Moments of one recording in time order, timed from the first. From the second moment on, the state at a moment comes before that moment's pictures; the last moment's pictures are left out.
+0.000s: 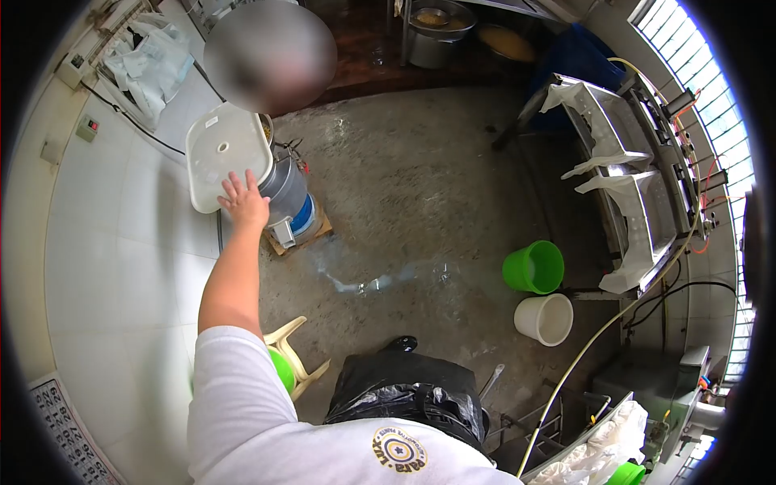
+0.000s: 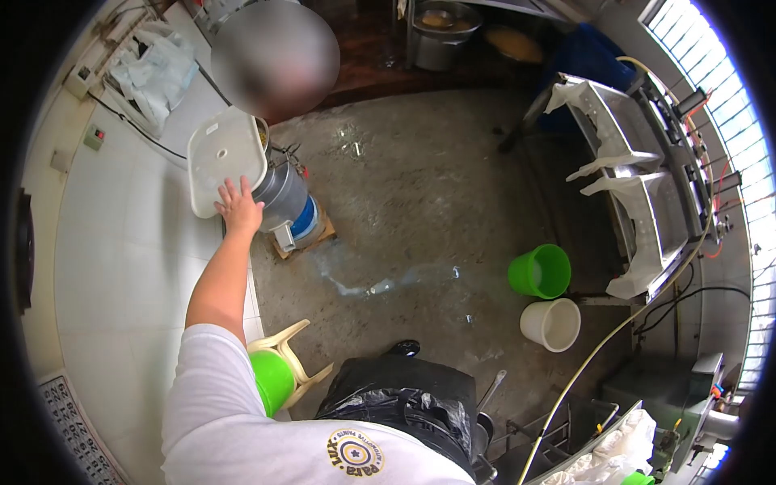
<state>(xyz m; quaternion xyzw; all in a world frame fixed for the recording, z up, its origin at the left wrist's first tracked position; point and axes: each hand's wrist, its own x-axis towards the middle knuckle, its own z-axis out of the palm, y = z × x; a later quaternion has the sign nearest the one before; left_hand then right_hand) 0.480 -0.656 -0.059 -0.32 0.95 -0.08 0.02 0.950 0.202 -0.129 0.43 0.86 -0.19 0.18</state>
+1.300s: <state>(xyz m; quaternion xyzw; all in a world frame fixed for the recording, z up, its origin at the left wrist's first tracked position) 0.443 -0.737 -0.121 -0.50 0.26 0.72 -0.40 0.284 0.202 -0.069 0.08 0.94 -0.28 0.17</state>
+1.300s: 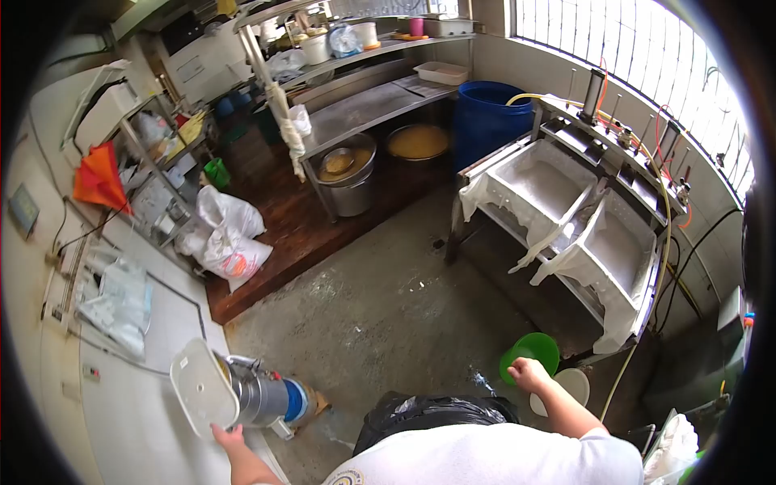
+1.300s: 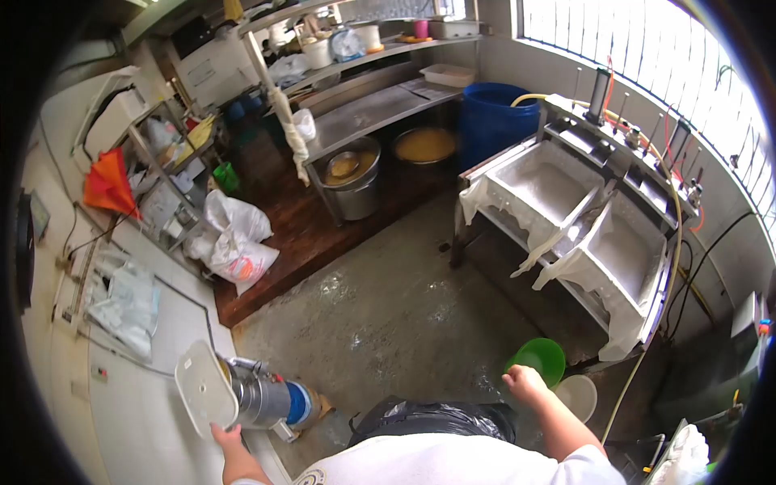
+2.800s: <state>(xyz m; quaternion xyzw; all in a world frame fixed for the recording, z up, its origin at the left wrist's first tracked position) -0.818 -0.251 0.011 -0.10 0.52 0.82 0.23 -0.715 0.169 -0.004 0.21 0.45 -0.87 0.01</state>
